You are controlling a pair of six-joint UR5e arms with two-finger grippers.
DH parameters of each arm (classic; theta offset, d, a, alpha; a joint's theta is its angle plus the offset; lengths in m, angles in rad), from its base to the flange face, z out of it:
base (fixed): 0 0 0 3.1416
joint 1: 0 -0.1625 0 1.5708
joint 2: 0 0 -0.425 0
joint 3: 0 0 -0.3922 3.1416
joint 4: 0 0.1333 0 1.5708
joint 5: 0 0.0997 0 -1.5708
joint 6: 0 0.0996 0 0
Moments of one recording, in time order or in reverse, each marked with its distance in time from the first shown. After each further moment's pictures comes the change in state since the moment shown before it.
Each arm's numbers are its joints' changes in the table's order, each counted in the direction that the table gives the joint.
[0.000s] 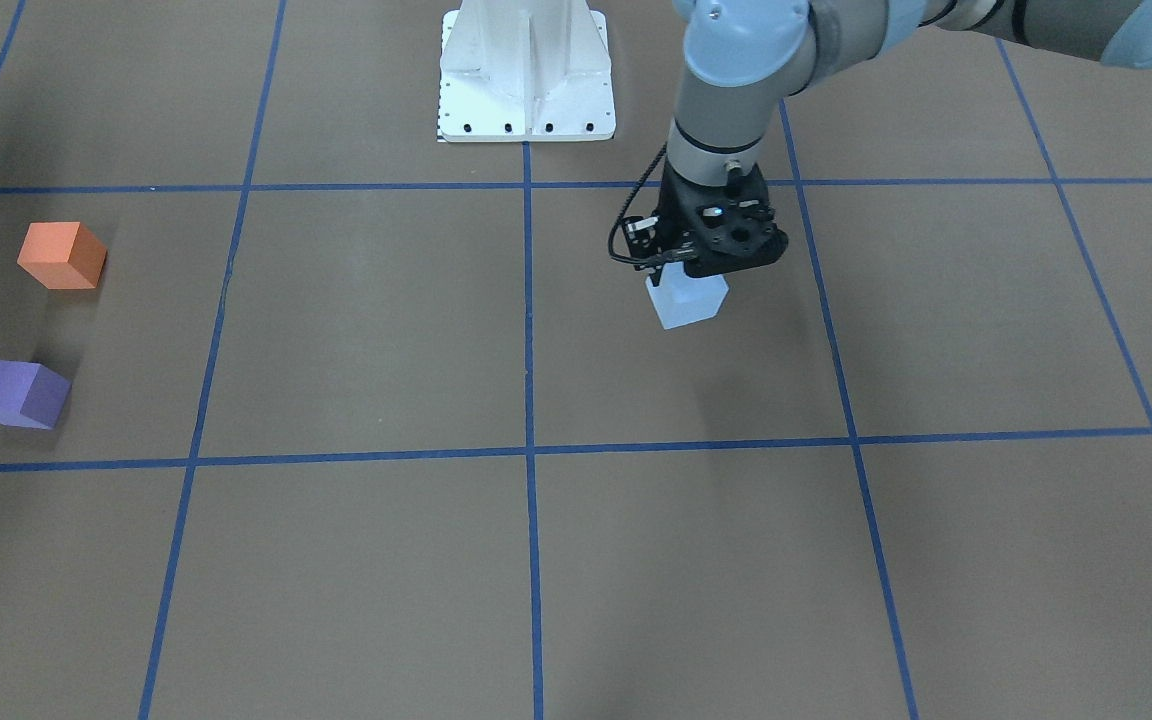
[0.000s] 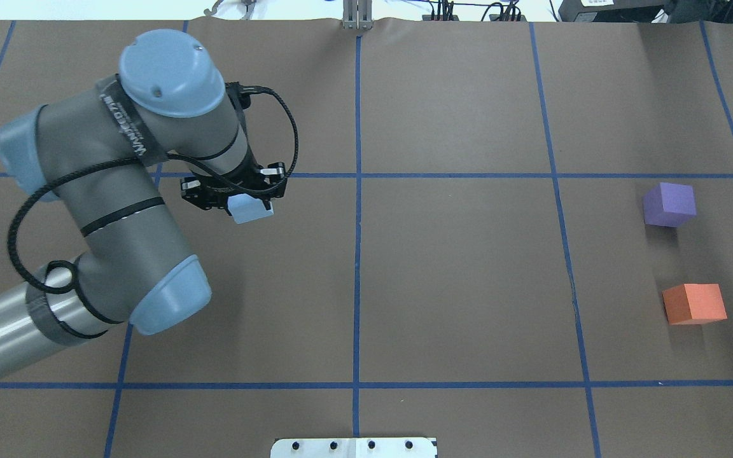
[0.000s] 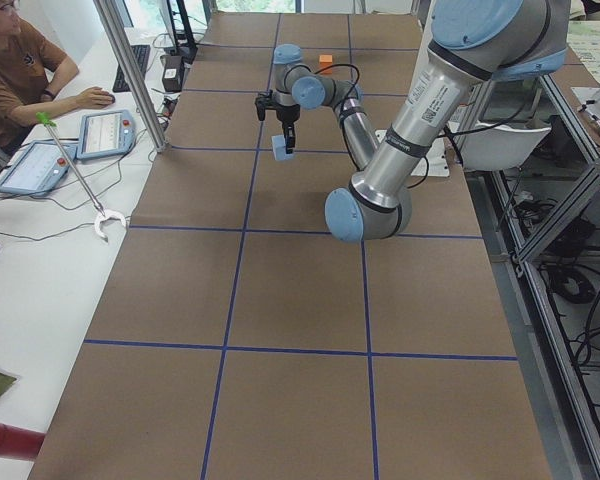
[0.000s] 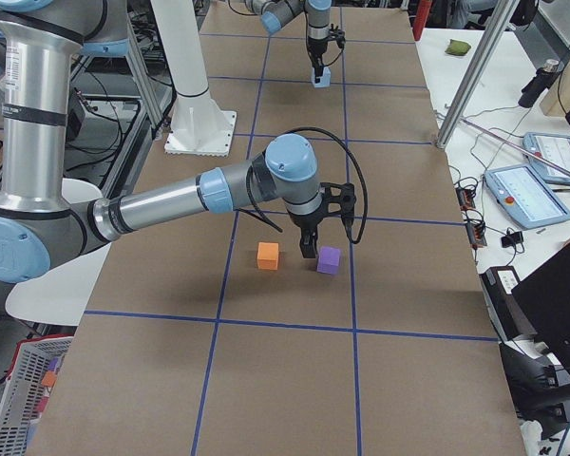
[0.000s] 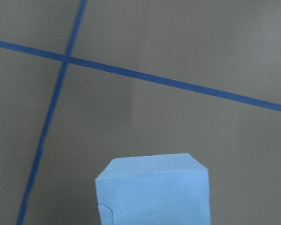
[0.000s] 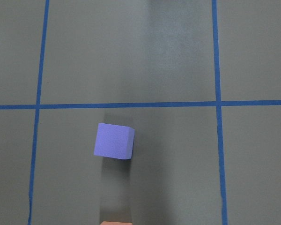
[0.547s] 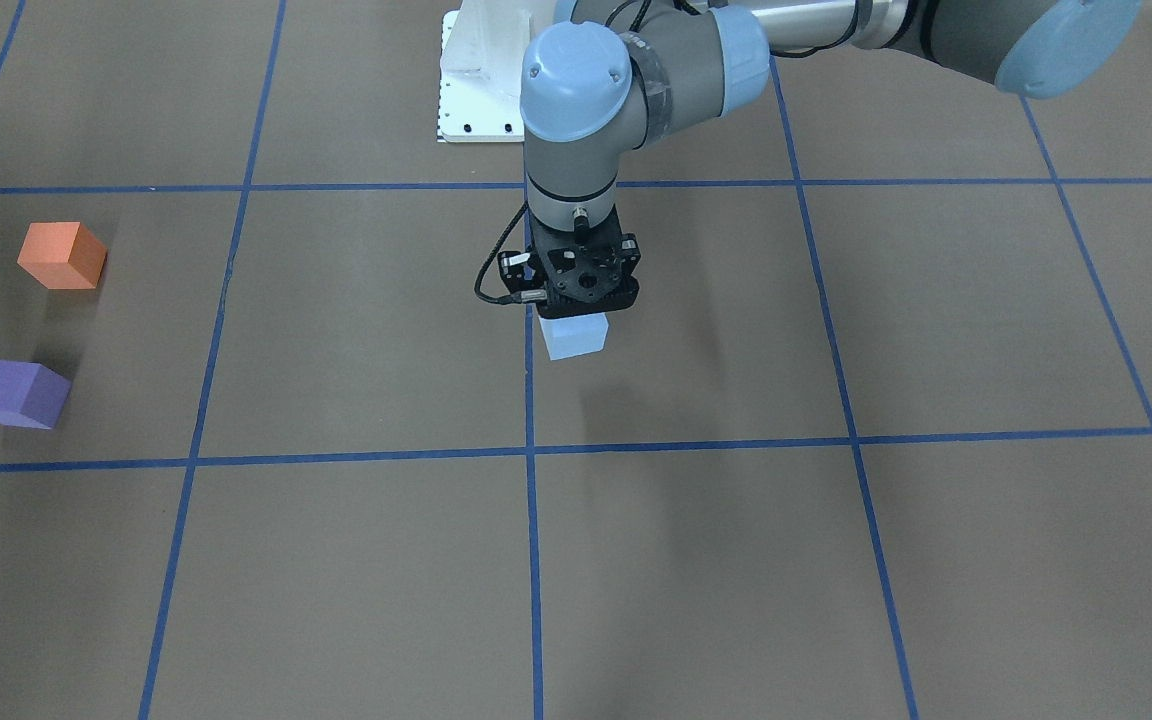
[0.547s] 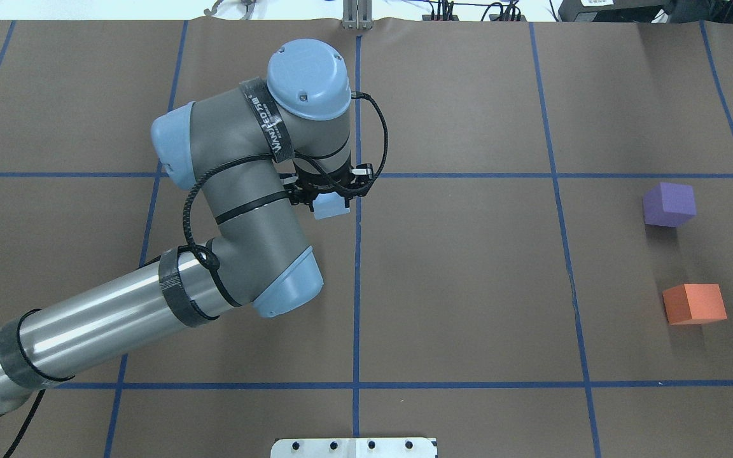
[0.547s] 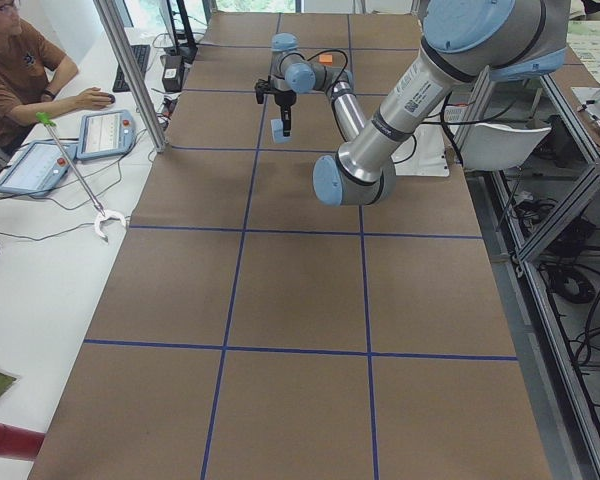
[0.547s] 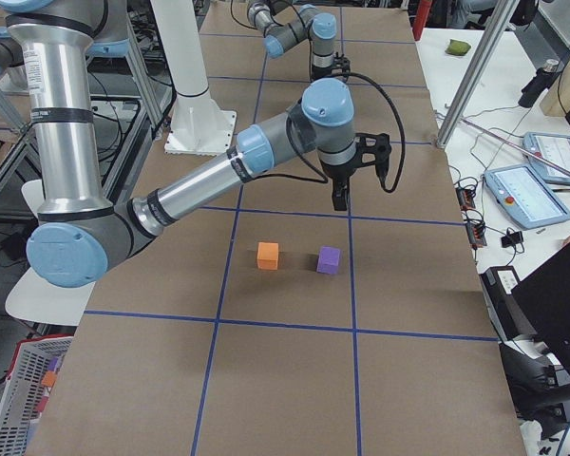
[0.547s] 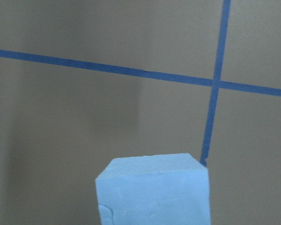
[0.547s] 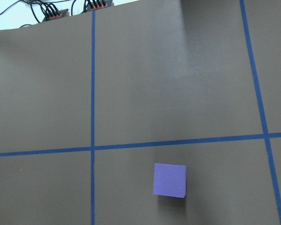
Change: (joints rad) left arm -0.060 0.197 -0.300 -0.157 0.041 -0.027; right arm 0.033 -0.281 -0.002 -0.211 0.052 0.127
